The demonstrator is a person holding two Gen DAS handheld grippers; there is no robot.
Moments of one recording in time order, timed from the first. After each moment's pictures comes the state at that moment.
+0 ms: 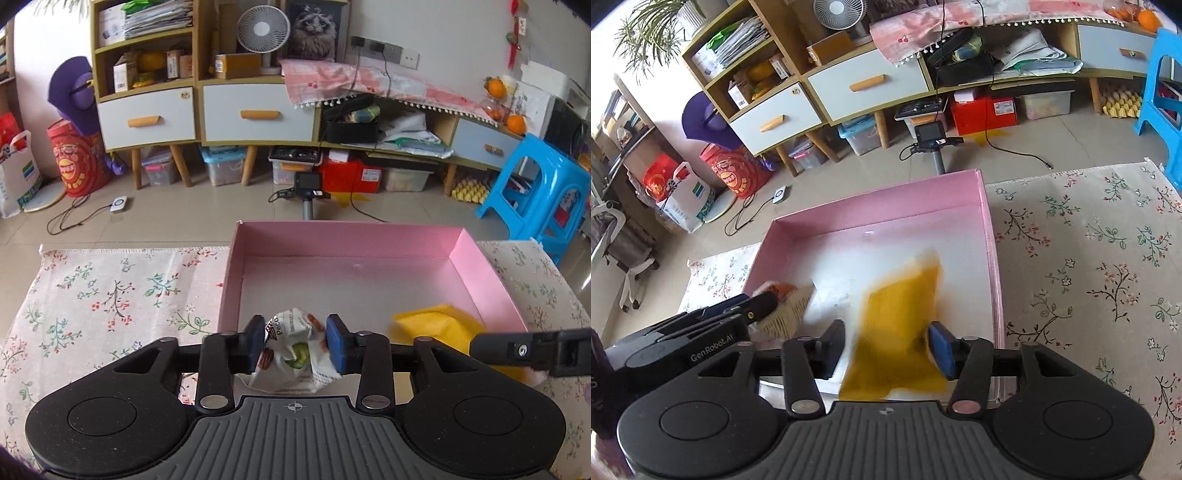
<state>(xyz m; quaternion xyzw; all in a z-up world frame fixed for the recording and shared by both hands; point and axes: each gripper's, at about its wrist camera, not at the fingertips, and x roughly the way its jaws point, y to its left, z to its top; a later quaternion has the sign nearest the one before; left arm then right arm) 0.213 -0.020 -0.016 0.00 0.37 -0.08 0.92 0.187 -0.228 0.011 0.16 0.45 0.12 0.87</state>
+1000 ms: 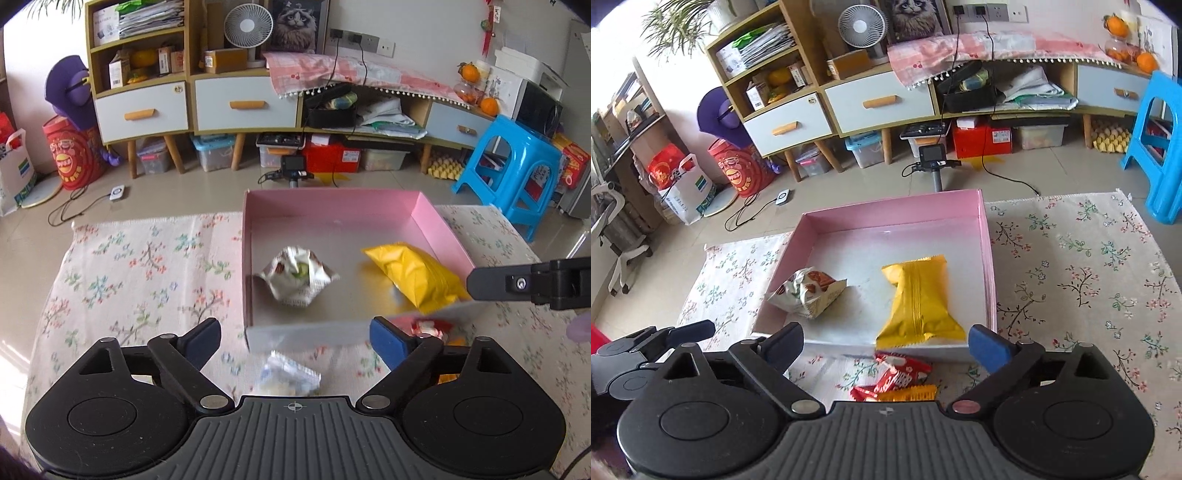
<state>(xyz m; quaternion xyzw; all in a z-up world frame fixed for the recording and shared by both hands) 0.134 0.007 0.019 0.01 0.40 -0.11 0.91 0.130 -0.204 0.054 0.10 0.43 0.11 0.89</state>
